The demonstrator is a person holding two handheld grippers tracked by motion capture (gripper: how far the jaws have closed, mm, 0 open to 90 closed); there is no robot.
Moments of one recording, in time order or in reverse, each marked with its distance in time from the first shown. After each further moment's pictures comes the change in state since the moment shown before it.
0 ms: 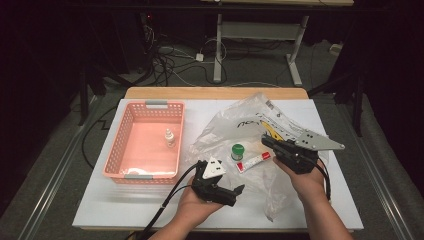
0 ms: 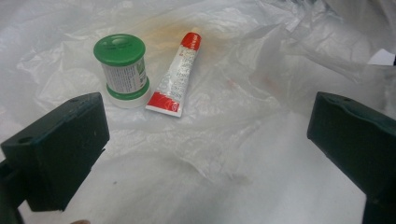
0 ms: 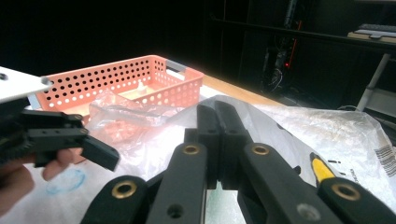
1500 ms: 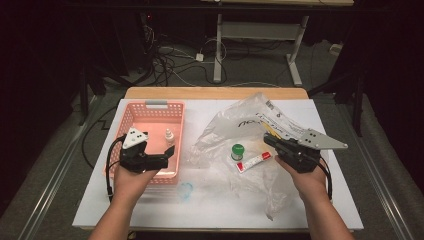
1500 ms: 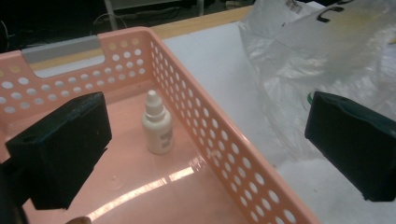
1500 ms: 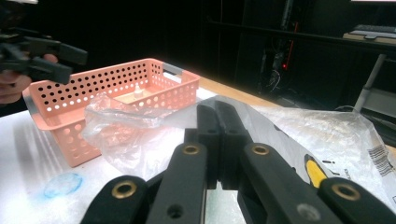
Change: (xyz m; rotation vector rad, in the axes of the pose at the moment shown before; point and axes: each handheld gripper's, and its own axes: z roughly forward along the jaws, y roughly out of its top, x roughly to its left) left arm 0.123 -0.002 -0.120 -0.097 0.361 -0.178; right arm -0.004 0.001 -0.003 -0.011 -0.006 0.010
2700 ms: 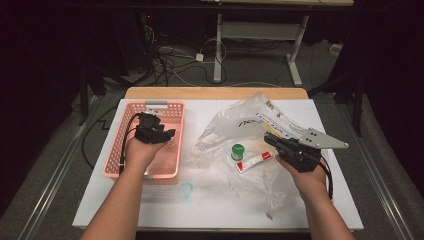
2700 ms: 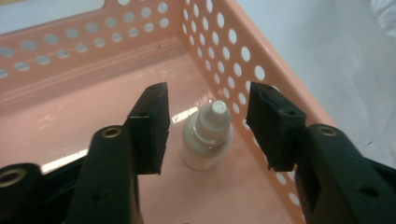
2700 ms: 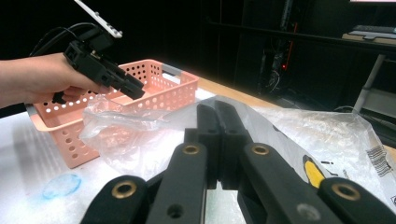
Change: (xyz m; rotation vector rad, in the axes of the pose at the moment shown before) left arm 0.047 0.019 0.092 0.329 0.014 -0.027; right arm -0.002 0.000 0.000 0.000 0.000 0.002
